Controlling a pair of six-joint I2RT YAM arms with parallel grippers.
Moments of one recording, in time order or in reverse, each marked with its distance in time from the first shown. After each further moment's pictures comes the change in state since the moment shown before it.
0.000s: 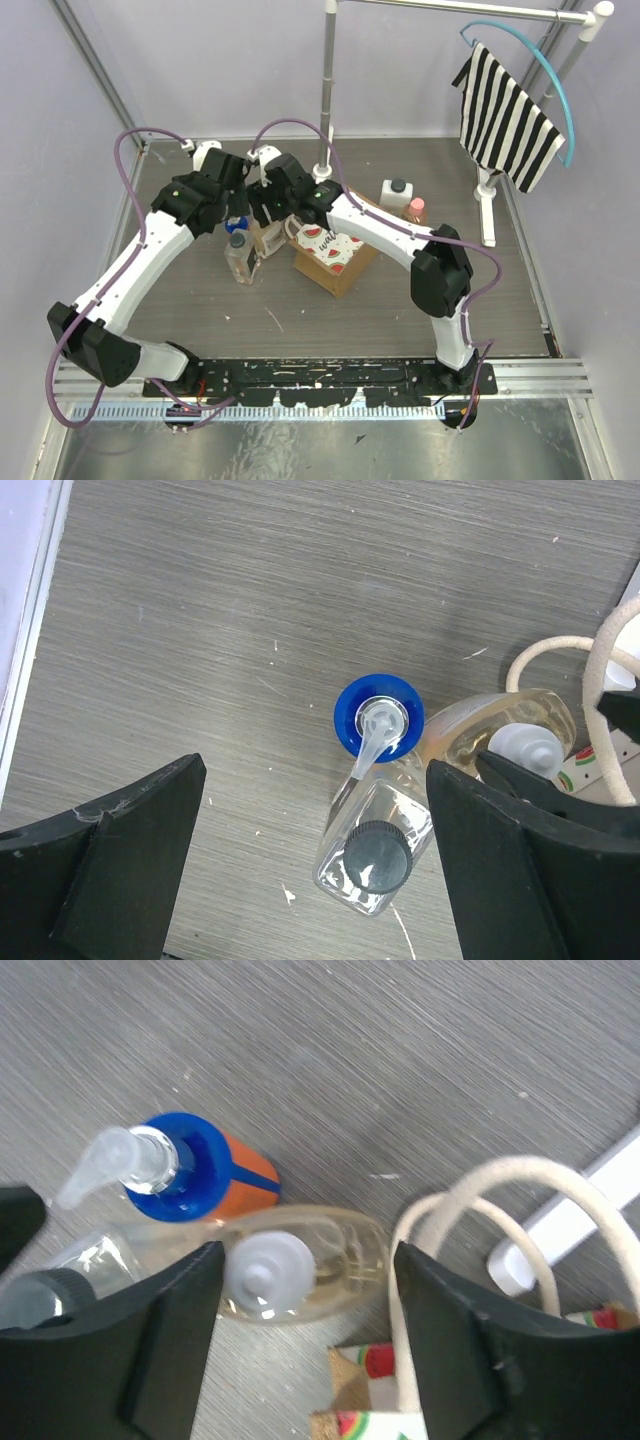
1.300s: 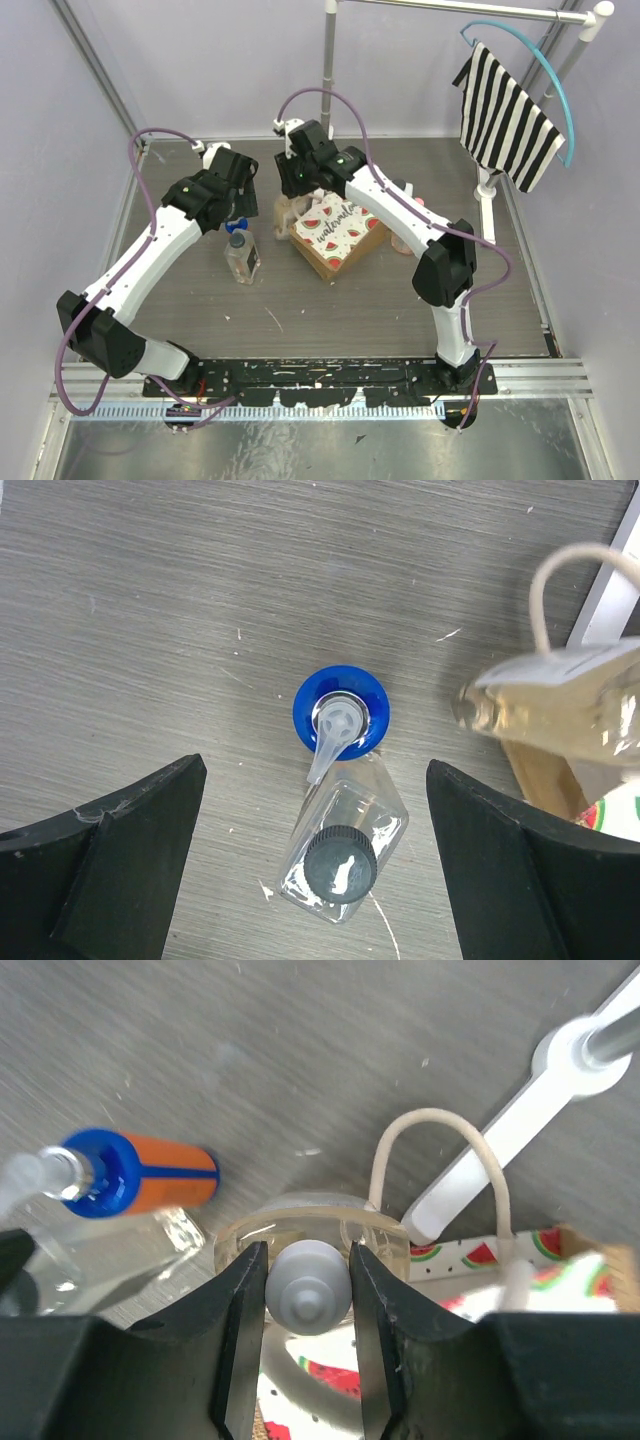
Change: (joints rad) left arm 0.000 0.050 0.000 0.023 0.068 -0.014; right arm -0.137 0.011 0.240 -0.288 -0.049 0.017
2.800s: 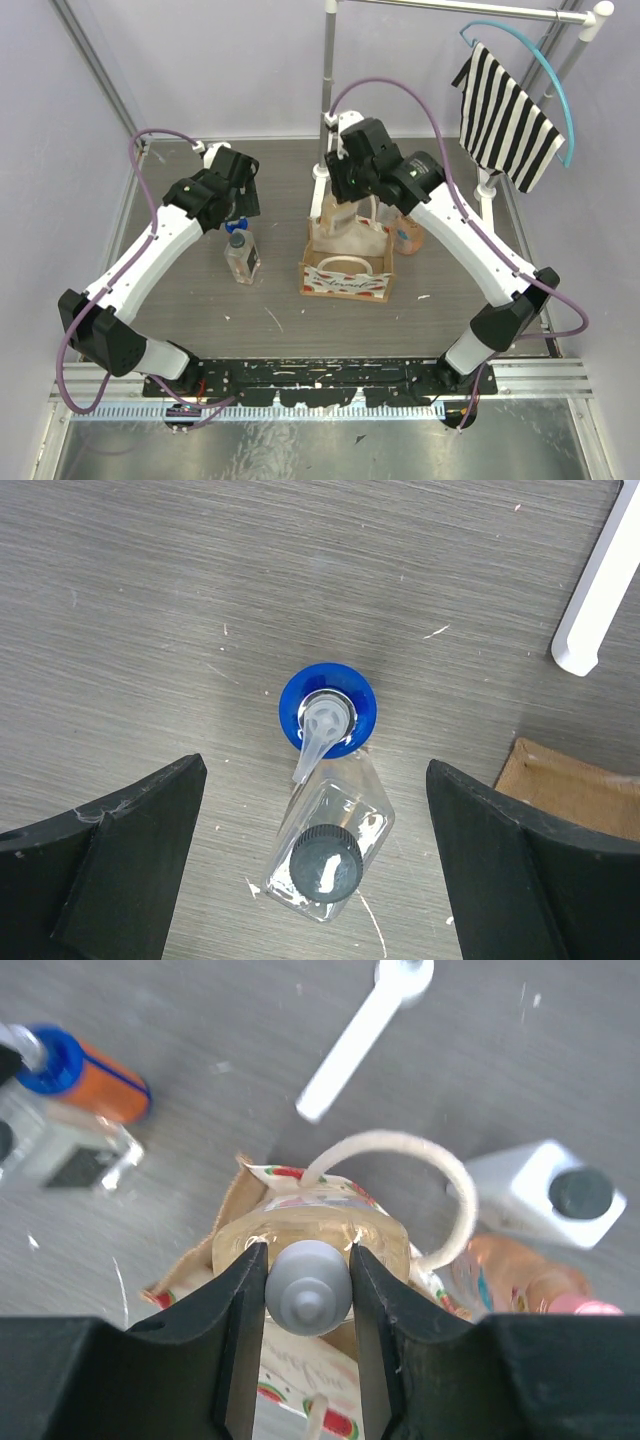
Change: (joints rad) left arm 0.000 0.010 0.007 -0.001 0.019 -0.023; right arm -0.017 -0.441 -0.255 -0.255 0.176 -0.006
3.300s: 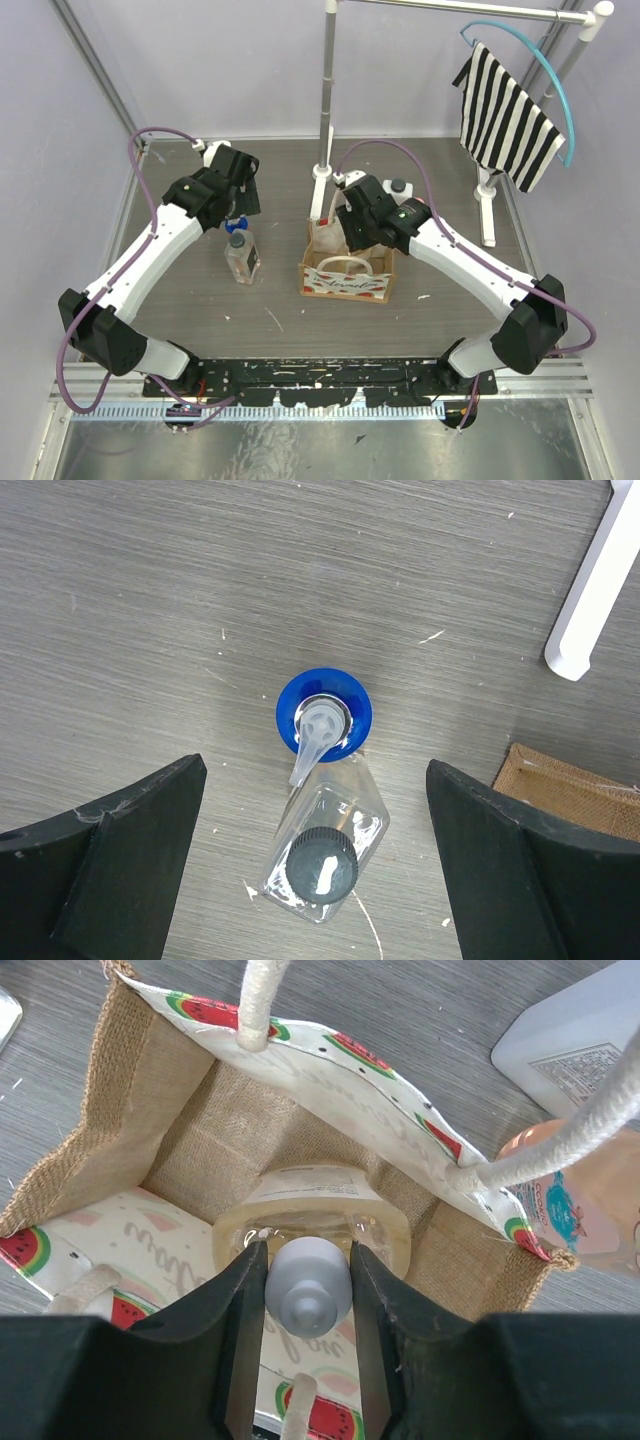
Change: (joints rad) left arm 0.000 0.004 0.014 0.000 -0.001 0.000; right arm 0.000 -0.141 -0.517 0.209 -0.011 0.051
